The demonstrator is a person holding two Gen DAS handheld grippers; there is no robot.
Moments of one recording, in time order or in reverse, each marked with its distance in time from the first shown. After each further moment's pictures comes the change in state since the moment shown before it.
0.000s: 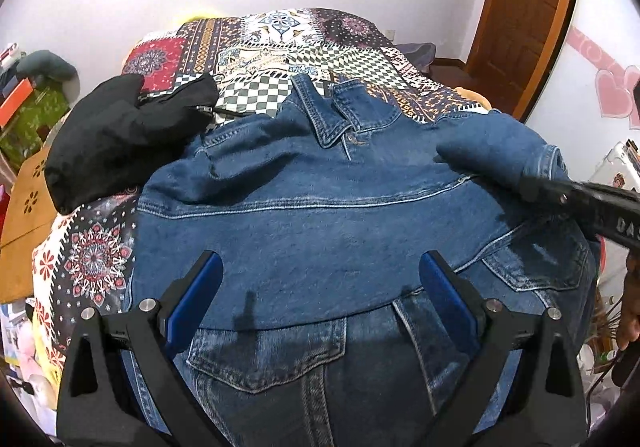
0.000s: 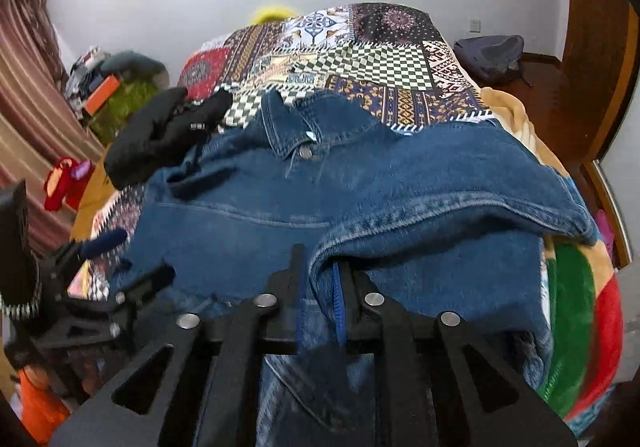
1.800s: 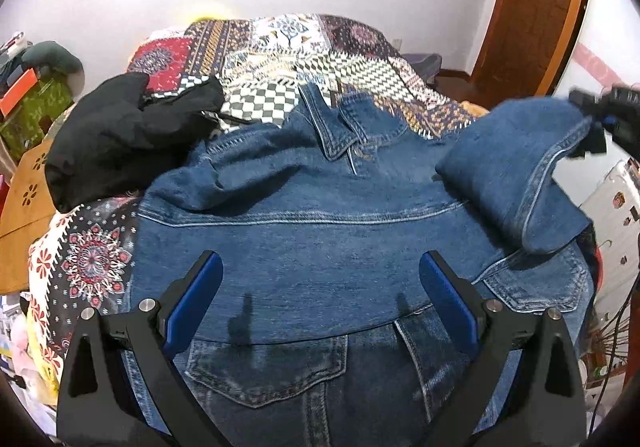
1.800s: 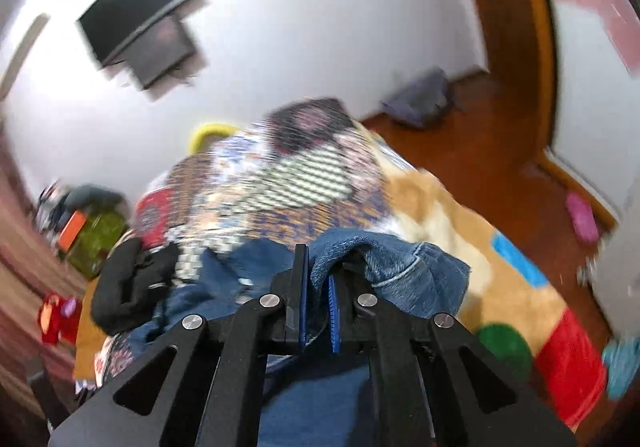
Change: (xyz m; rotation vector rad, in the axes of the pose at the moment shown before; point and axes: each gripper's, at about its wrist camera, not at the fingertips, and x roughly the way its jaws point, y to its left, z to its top) left arm -0.004 0.005 0.008 -0.043 -0.037 -0.008; right arm -0.068 -0.057 0.061 0.255 -0.349 -0.090
